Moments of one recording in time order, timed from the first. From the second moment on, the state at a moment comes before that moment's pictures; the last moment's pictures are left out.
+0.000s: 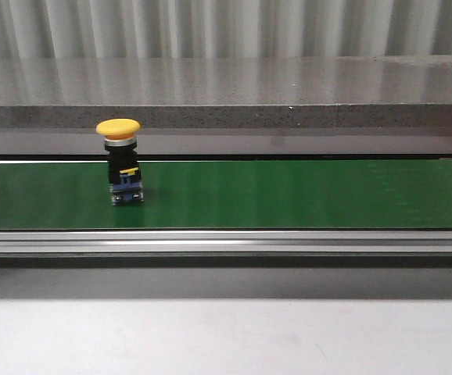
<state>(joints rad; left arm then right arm) 0.17 1.60 -1.29 -0.23 0.97 0.05 0.08 0.35 -0.55 0.13 0.74 -0.12</state>
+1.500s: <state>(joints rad) -0.16 0.43 -0.53 -0.28 0.79 0.29 0.13 0.47 -0.59 0.13 0.77 -0.12</state>
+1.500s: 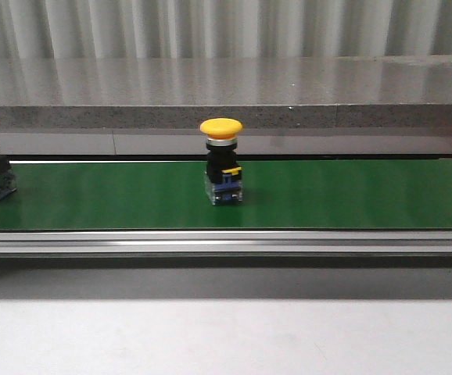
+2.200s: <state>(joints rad) -0.16 0.42 -0.53 -0.28 0.79 0.29 0.35 1.27 -1.16 0.22 0.97 -0.12</state>
